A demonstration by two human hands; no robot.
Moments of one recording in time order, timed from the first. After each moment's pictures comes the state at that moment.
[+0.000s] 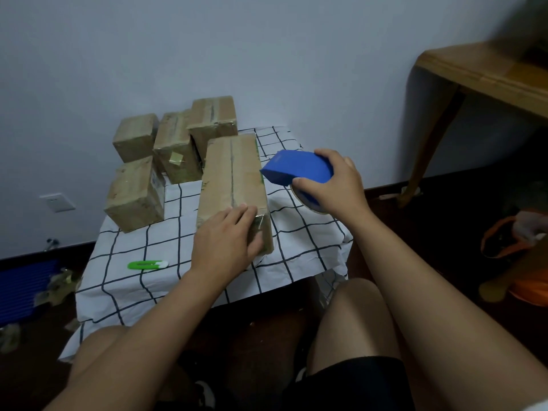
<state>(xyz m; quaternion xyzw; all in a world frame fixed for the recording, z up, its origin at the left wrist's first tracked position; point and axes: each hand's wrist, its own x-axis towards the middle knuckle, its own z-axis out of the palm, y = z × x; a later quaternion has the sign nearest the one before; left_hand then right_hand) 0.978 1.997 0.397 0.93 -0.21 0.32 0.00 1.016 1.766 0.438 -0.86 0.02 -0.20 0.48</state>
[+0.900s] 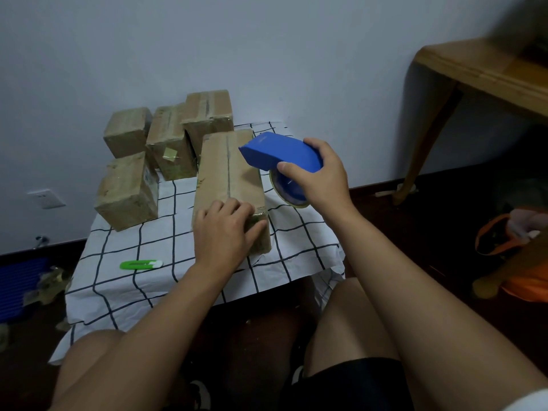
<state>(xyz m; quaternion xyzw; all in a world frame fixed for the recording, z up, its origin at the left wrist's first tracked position) 0.994 1.990 0.394 0.93 -0.16 0.31 0.09 1.015 1.796 0.450 -0.78 0.02 -0.19 0.60</state>
